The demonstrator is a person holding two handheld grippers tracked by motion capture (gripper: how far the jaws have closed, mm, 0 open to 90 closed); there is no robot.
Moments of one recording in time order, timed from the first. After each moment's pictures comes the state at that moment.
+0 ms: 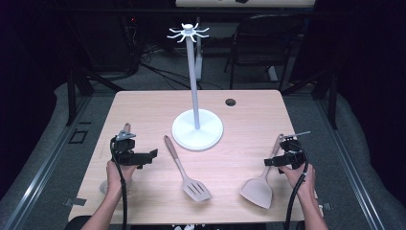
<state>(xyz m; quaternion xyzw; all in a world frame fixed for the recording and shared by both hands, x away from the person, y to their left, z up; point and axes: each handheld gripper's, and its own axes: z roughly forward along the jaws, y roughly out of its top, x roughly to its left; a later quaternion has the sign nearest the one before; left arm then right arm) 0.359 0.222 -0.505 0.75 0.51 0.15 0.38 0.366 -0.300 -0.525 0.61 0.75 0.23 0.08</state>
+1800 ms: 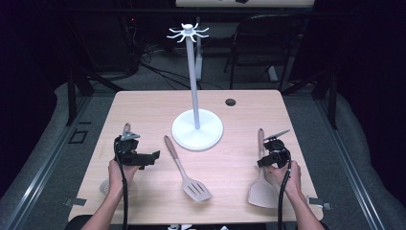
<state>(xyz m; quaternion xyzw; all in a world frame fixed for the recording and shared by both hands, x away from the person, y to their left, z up) 0.361 0.213 -0.507 0.77 0.50 0.15 0.37 0.384 -0.265 -0.544 0.60 0.78 0.18 0.05</state>
